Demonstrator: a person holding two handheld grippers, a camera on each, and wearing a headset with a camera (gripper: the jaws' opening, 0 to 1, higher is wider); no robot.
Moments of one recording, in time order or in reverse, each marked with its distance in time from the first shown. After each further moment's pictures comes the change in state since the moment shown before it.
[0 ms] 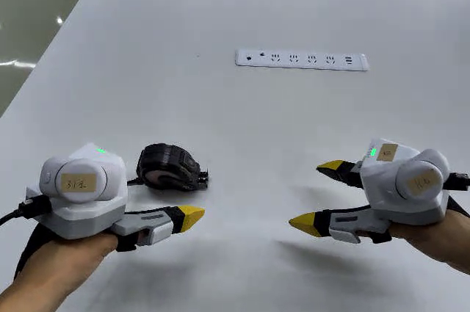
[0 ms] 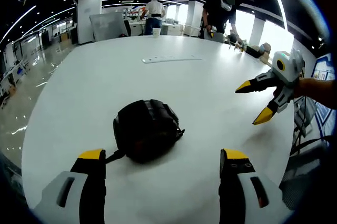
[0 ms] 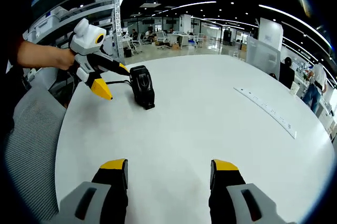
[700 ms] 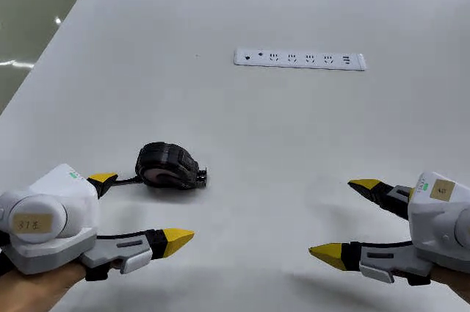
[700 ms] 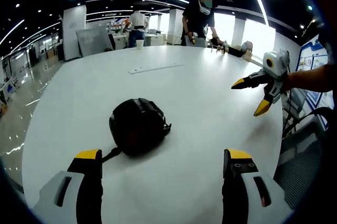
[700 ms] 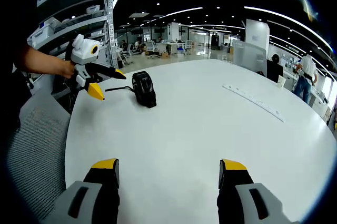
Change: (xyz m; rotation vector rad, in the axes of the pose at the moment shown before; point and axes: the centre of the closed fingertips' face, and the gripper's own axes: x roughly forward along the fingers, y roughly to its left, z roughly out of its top) left arm -0.027 -0.007 -0.011 0.110 -0.093 -0.102; right arm -0.040 0.020 -0.021 0.077 -0.087 -0.066
